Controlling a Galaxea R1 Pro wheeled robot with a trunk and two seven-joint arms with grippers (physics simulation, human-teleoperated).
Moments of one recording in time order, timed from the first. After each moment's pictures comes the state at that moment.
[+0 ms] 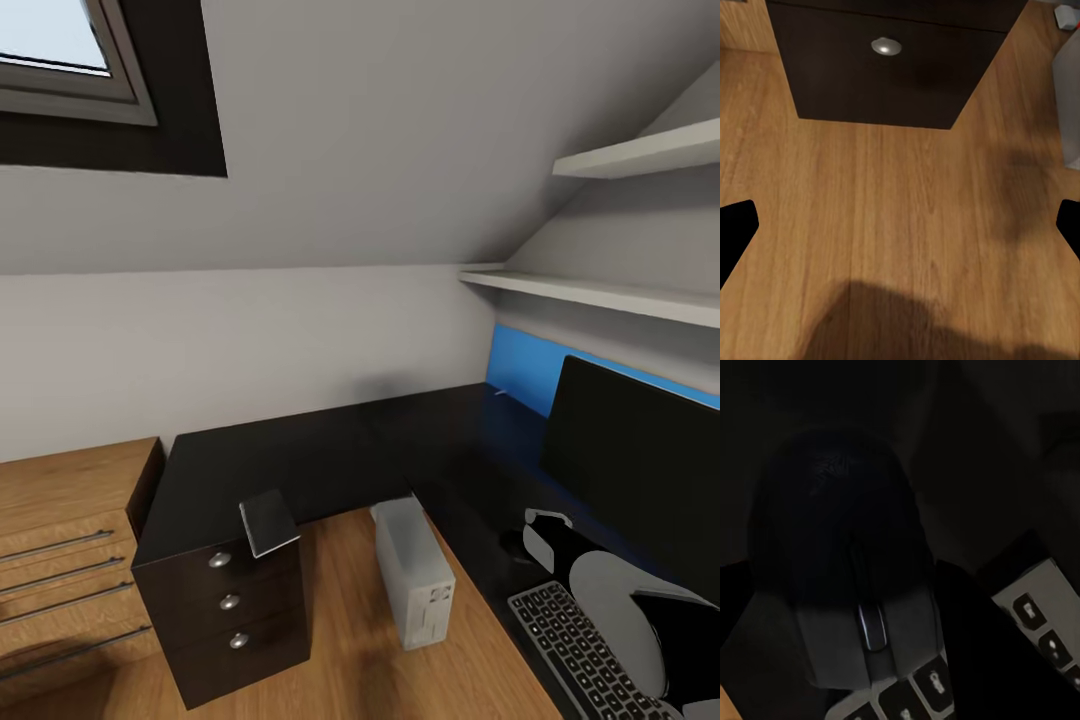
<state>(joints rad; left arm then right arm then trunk) -0.06 0.01 -0.10 -0.32 0.46 -0.48 -0.02 -0.95 -0.14 -0.08 -0.07 -0.08 0.36 -0.17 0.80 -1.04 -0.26</state>
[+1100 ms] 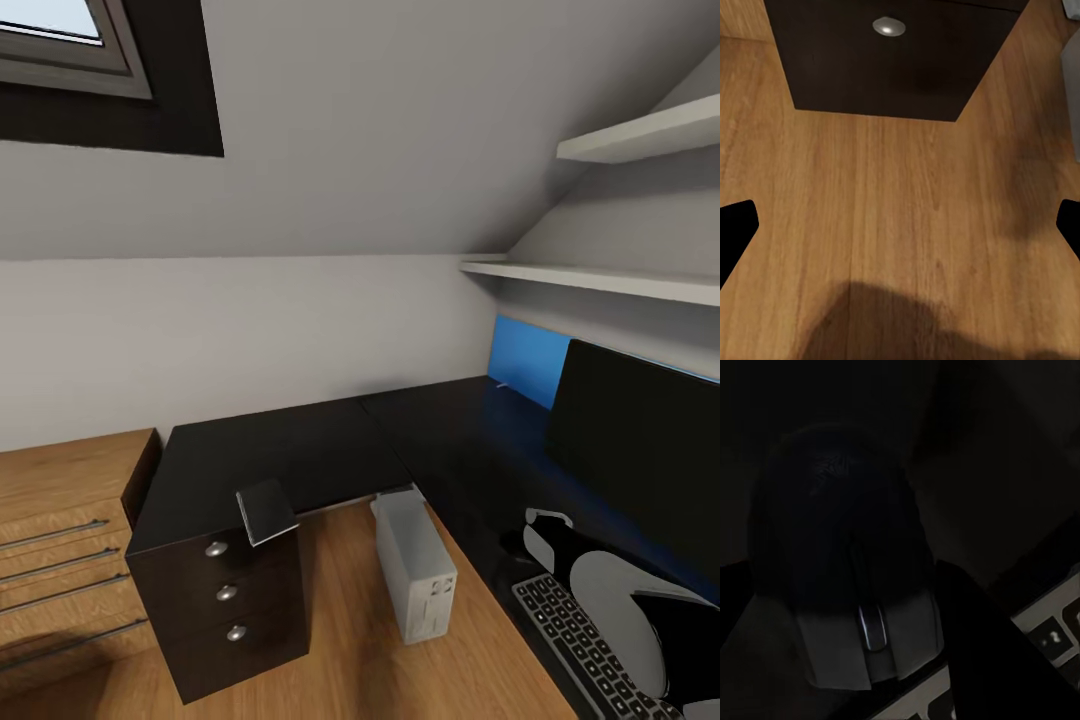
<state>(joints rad) -0.06 0.01 -0.10 -0.32 0.46 -0.48 -0.02 -0.95 -0.15 -0.08 -0.07 -0.08 0.36 -0.17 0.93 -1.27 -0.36</state>
